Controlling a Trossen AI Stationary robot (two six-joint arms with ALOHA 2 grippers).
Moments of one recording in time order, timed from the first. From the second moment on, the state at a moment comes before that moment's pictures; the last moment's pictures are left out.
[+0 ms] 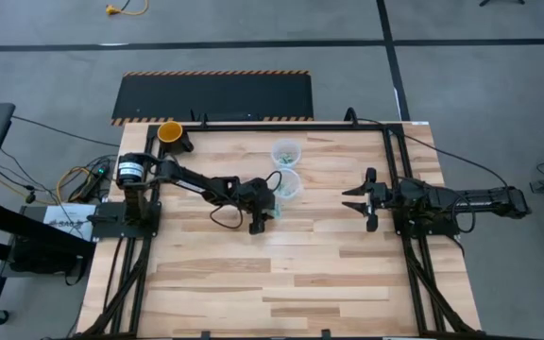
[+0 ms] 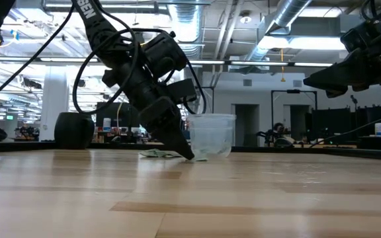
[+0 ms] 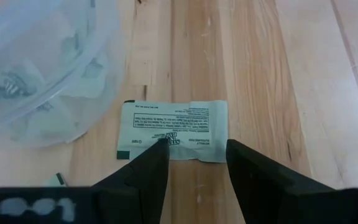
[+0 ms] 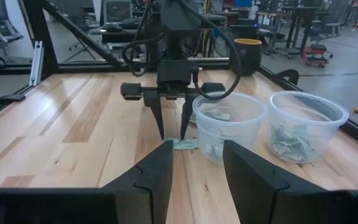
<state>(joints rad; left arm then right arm) 0.10 1.90 0.92 0.11 0.12 0.05 -0.02 0.18 0.00 0.02 0.05 -0.03</state>
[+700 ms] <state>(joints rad) 0.09 1.90 0.92 0.13 0.09 0.13 -0.02 0.18 0.01 0.02 0.05 -0.03</state>
